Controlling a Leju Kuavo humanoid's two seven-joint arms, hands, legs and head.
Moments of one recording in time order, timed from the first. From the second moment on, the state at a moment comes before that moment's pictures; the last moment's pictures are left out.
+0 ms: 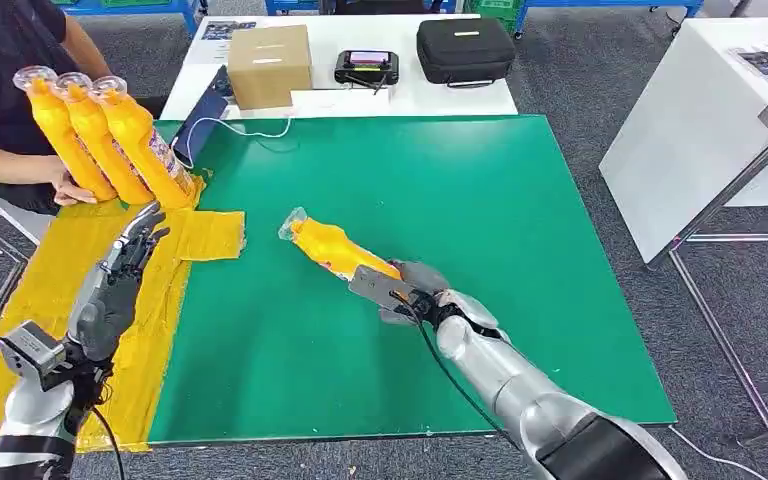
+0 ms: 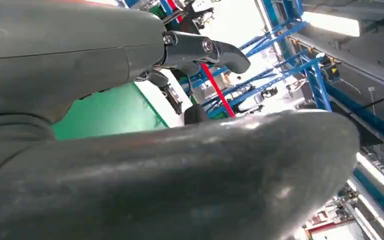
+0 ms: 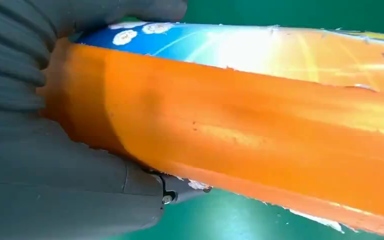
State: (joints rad) left arm -0.15 0.20 0.00 -1.55 -0.16 -0.30 -0.58; right arm -0.66 0.14 0.58 -0.54 0.53 -0.03 0.06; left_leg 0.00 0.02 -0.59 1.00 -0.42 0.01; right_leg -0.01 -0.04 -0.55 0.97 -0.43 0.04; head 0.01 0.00
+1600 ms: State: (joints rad) left arm 0.04 0.01 -0.14 -1.77 0.19 -0.21 -0.32; right arm -0.45 0.14 0.97 -1.22 0.19 0.14 0.02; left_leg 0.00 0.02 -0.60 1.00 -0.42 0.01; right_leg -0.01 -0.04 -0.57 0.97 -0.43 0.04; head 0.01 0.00
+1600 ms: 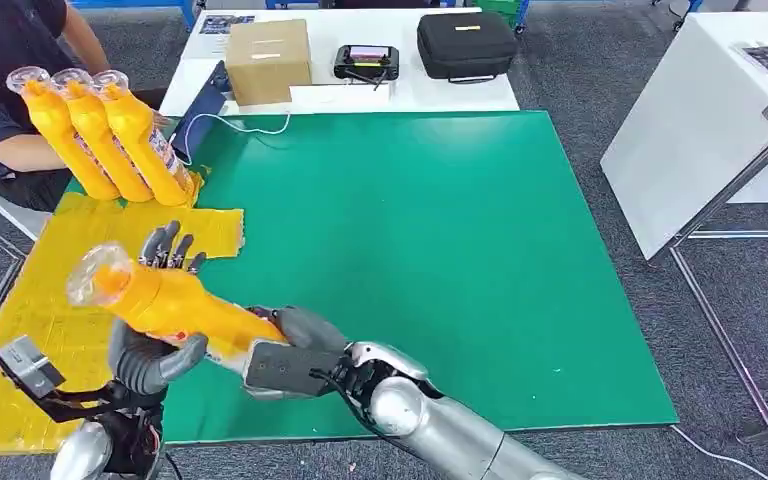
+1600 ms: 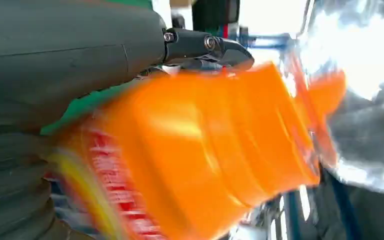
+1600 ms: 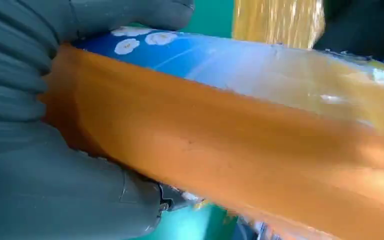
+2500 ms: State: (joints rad) left arm 0.01 0.12 -0.18 -1.74 0.13 -0.40 -0.38; right arm -0.46 0.14 1.03 -1.18 0.21 0.08 0.00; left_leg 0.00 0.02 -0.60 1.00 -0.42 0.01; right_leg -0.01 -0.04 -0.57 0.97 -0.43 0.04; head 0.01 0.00
